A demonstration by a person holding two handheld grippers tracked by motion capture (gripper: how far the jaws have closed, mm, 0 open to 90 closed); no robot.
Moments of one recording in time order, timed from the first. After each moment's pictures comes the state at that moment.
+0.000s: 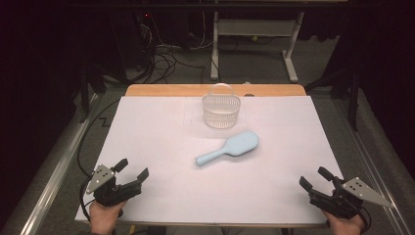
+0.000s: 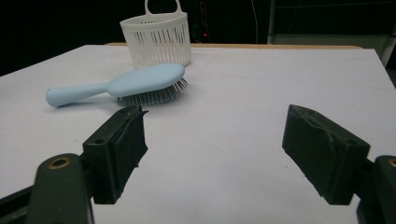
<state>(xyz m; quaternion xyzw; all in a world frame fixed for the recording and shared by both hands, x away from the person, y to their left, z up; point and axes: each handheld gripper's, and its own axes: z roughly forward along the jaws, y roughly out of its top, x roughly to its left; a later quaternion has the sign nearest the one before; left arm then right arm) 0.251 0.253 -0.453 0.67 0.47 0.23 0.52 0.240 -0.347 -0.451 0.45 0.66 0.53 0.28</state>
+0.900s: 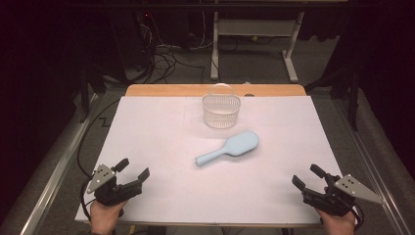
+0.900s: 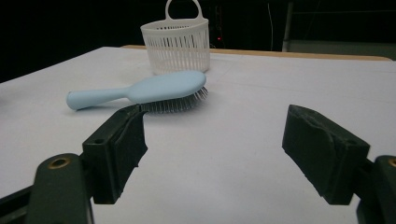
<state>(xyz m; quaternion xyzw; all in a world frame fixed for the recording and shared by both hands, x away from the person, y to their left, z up) 0.252 0.252 -0.453 0.67 0.47 0.23 0.52 0.245 -0.330 -0.445 0.42 0.67 0.55 0.28</state>
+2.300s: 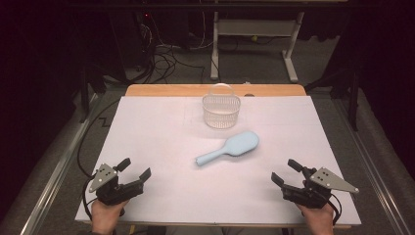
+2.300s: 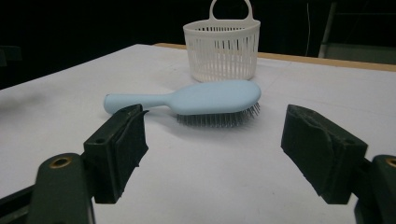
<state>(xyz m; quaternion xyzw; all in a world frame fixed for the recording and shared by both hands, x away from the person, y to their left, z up) 0.254 0.250 -0.454 0.68 0.46 0.23 0.52 0.263 -0.284 -0.443 0.38 0.70 0.56 0.24</state>
